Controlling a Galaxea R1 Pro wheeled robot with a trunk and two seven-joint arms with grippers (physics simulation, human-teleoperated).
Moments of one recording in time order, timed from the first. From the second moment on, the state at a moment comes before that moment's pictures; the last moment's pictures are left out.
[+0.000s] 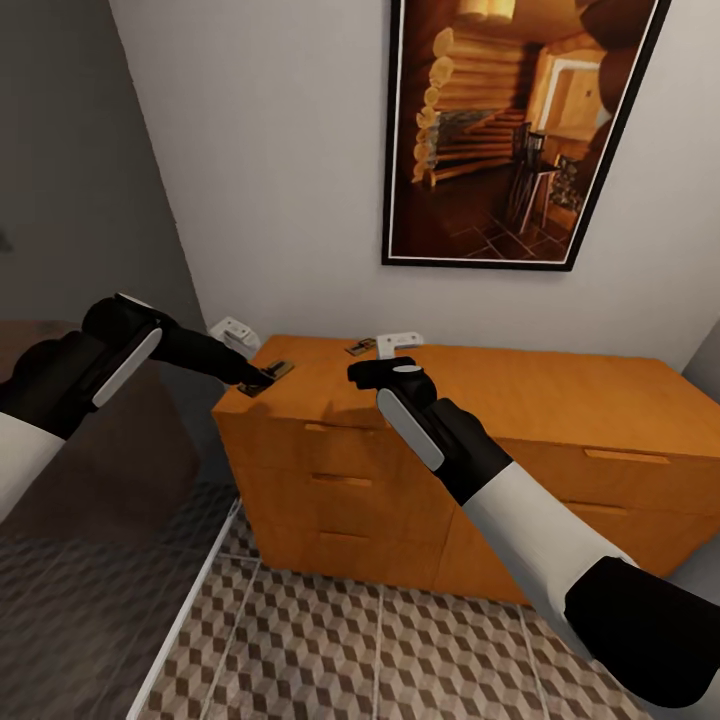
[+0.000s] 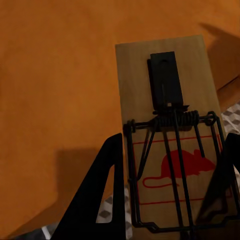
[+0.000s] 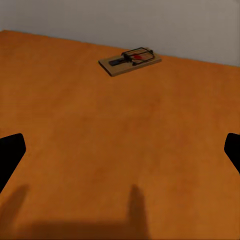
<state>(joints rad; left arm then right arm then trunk) -1.32 0.47 -0.65 -1.12 0.31 1.00 -0.78 -1.12 0.13 0.62 -1.02 -0.60 0.61 -0.54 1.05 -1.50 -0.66</state>
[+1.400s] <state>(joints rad) -1.32 0.47 -0.66 -1.14 0.32 1.00 -0.78 -1.19 0.16 0.61 -0.71 -0.60 0.59 -0.55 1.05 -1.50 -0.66</state>
